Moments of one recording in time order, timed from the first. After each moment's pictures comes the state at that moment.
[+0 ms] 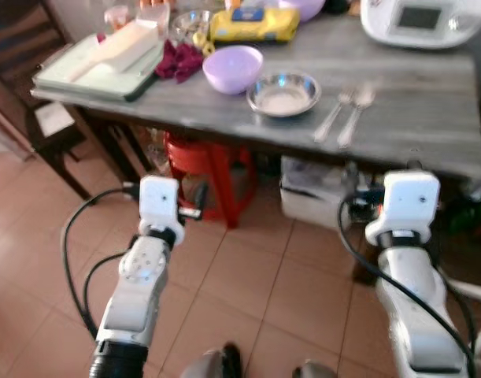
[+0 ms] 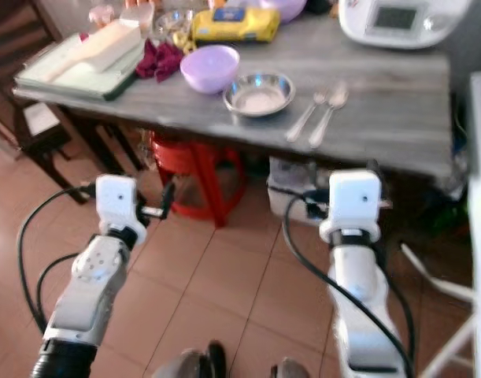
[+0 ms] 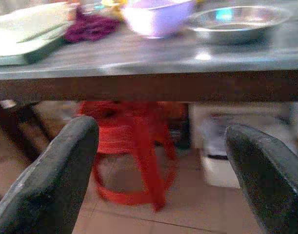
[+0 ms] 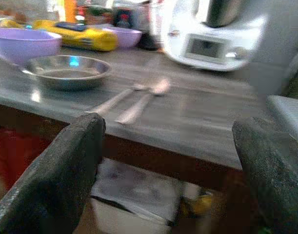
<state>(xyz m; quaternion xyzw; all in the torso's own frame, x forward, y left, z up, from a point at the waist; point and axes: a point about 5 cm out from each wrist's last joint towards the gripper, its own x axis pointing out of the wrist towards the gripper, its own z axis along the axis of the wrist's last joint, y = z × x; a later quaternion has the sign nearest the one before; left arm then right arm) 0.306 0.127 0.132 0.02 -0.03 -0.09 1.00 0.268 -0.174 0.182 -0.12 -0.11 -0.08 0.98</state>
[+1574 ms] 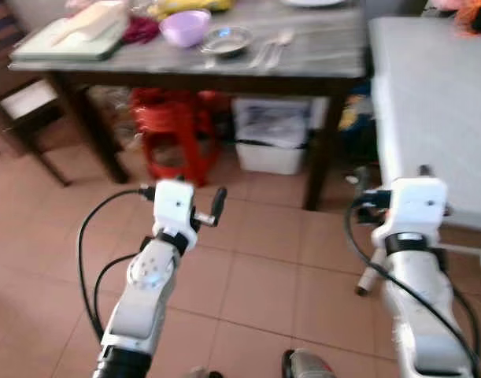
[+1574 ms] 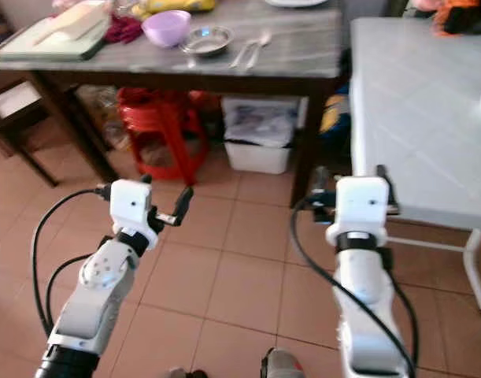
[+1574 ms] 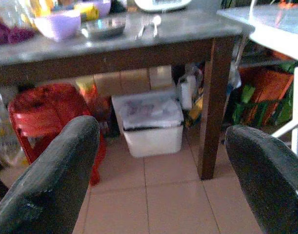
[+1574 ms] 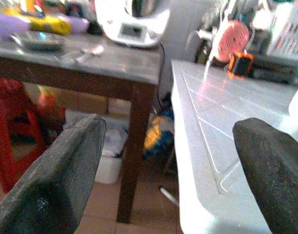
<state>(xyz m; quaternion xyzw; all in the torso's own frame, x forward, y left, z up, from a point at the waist) 0.300 0.116 0.135 0.02 -0.05 -0.14 0.99 0.267 -0.176 0.179 -0.12 -0.11 -0.08 0.98</state>
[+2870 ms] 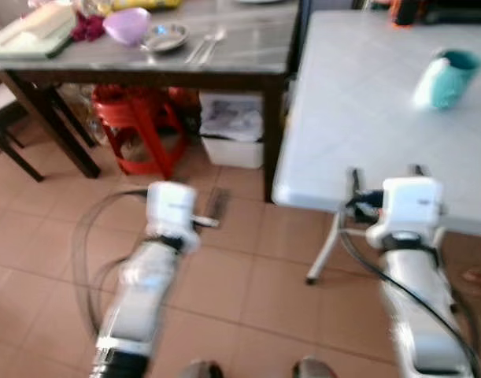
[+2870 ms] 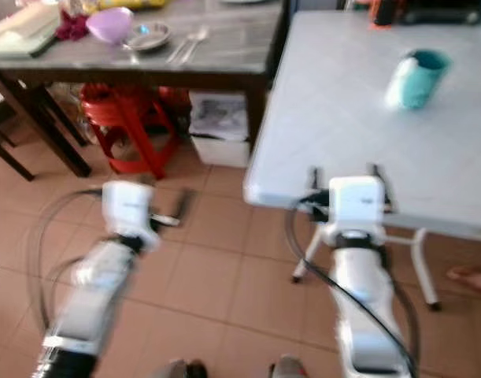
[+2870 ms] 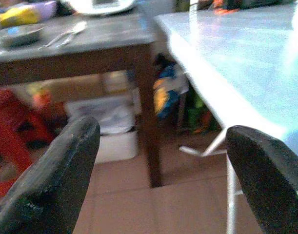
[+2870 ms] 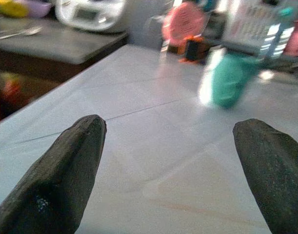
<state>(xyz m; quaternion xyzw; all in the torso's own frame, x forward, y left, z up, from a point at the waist) 0.296 0.106 0.136 0.01 -0.06 -0.18 0.98 0.268 -0.180 0.180 -0.13 -0.11 -0.09 0.98</state>
